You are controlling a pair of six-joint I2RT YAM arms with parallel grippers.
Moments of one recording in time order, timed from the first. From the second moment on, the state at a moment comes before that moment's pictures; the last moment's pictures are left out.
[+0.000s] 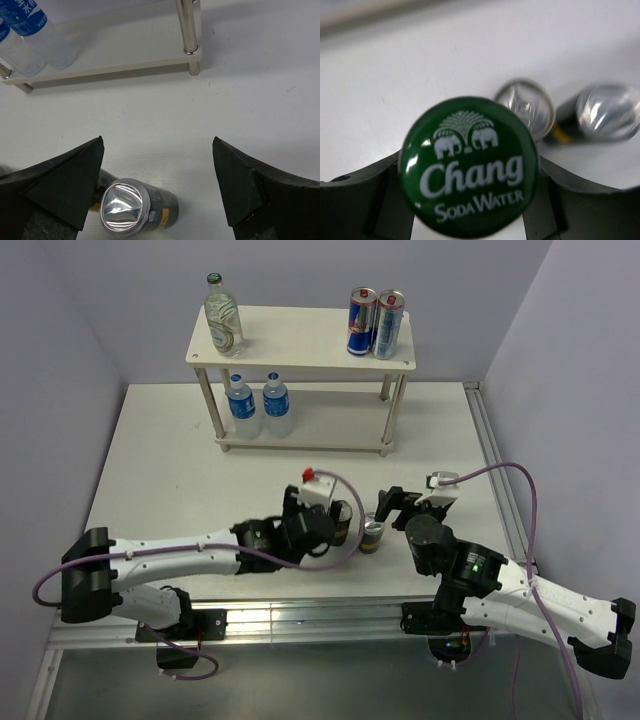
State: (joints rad) left arm -1.33 1.36 0.89 -0.23 -0.80 -0.57; right arm 1.06 0.58 0.55 -0.36 0.99 0.56
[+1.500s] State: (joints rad) left arm -0.47 1.91 2.34 -0.62 -0.35 -0.11; right arm 1.06 0.52 0.55 -0.36 0.99 0.56
